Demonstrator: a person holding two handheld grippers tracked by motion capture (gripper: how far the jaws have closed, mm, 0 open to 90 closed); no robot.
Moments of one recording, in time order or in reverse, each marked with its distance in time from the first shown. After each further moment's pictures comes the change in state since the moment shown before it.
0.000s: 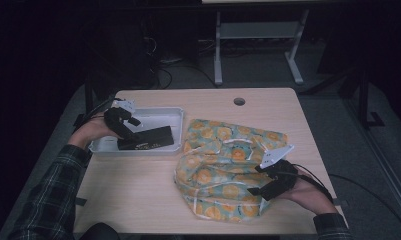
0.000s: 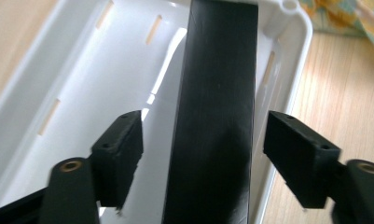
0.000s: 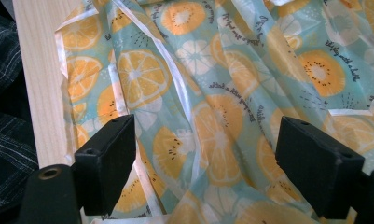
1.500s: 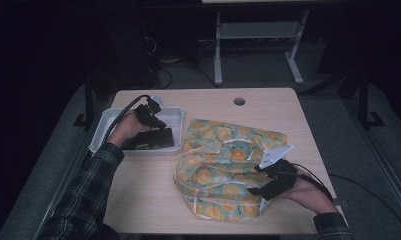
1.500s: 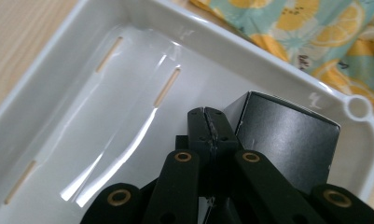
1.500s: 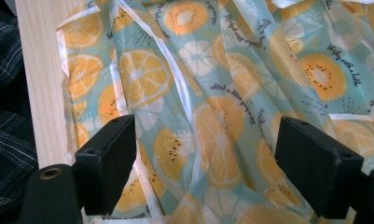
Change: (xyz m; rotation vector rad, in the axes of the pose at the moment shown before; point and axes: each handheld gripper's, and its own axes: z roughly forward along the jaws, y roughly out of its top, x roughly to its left) left arm 0.000 0.061 0.069 0.072 0.073 -0.142; right arm 0.000 0.002 0.001 0.000 0.003 -0.023
